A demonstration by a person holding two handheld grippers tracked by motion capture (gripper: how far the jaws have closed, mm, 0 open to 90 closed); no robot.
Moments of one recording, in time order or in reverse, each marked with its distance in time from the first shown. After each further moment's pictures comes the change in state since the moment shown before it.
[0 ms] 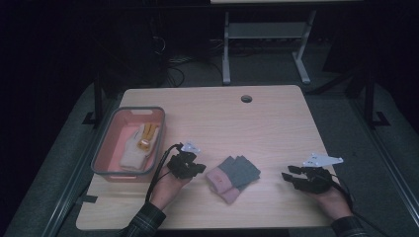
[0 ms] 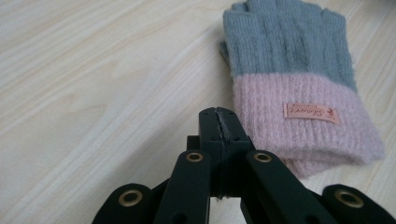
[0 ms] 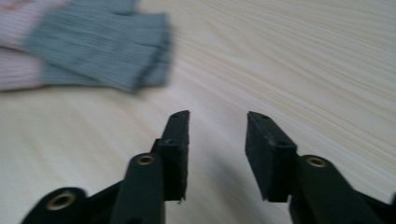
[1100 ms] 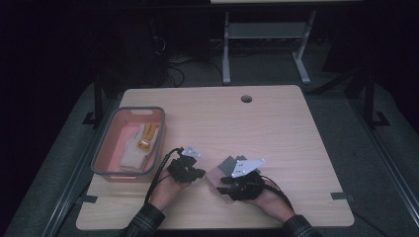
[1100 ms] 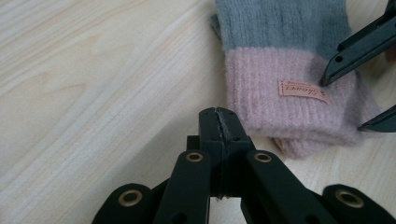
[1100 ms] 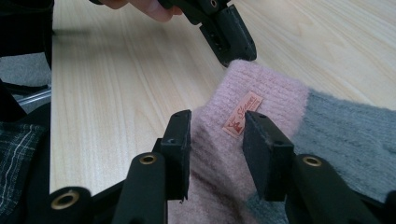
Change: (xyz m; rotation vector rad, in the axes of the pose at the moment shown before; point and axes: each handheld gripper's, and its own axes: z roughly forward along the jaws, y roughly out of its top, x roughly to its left) left arm -0.001 -0.009 0.006 0.035 -0.029 0.020; right arm 0.126 0.066 0.094 0.015 0.351 -0.220
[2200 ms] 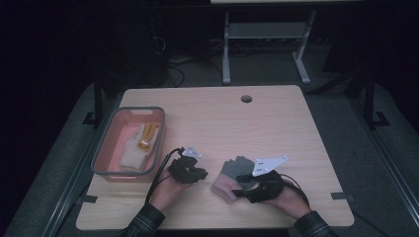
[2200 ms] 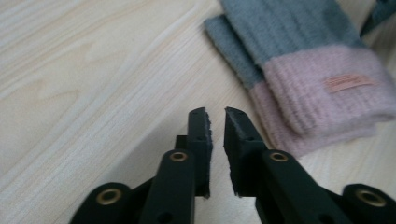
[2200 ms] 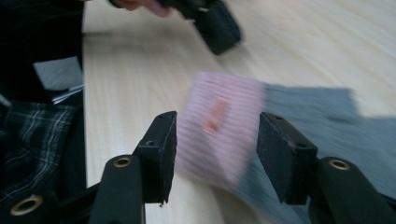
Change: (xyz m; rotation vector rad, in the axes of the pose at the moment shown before) left arm -0.006 0.003 -0.006 -0.025 -0.009 0.006; right arm -0.017 -0.018 -0.050 -0.031 0.046 0.024
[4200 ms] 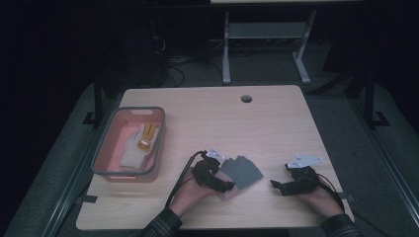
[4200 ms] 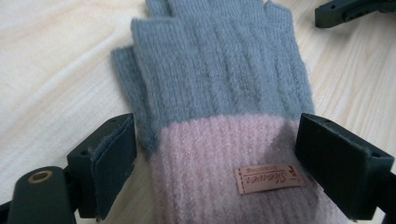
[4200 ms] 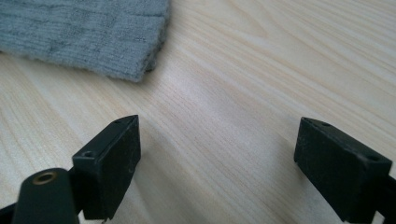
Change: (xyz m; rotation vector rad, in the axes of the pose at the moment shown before) left arm -0.029 0.023 0.053 0.021 -0.113 -0.025; right arm -0.057 -0.070 -0.051 0.104 -0.424 0.181
